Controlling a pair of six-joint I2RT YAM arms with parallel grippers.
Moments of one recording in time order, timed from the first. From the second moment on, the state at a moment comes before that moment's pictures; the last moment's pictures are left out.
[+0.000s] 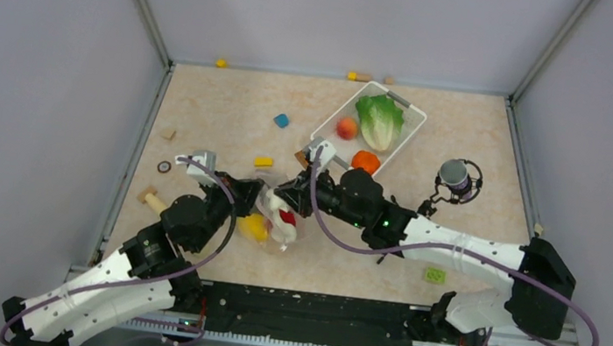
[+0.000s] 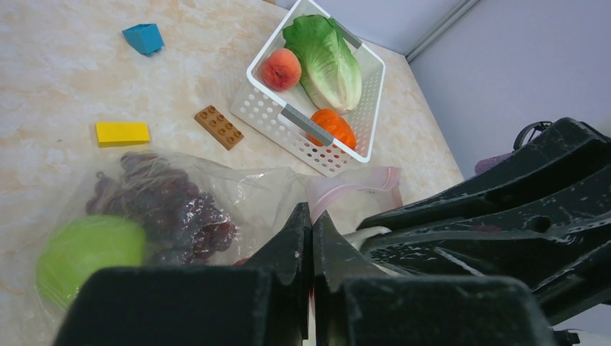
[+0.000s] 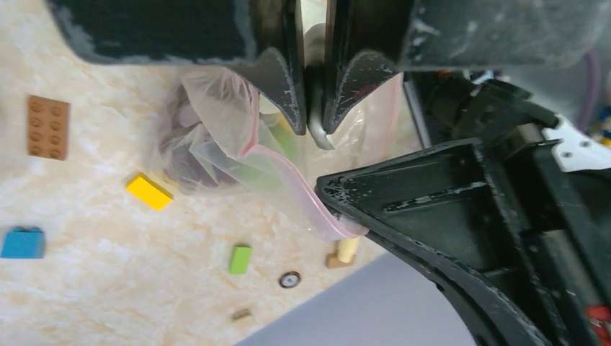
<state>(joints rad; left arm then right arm) -0.89 0.45 0.53 -0.18 -0.48 -0.66 1.08 1.33 0.88 0.35 -0.09 0.28</state>
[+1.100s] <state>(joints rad) -0.89 0.42 0.52 -0.18 -0.52 -0.66 0.92 1.39 1.09 0.02 0.53 0.38</state>
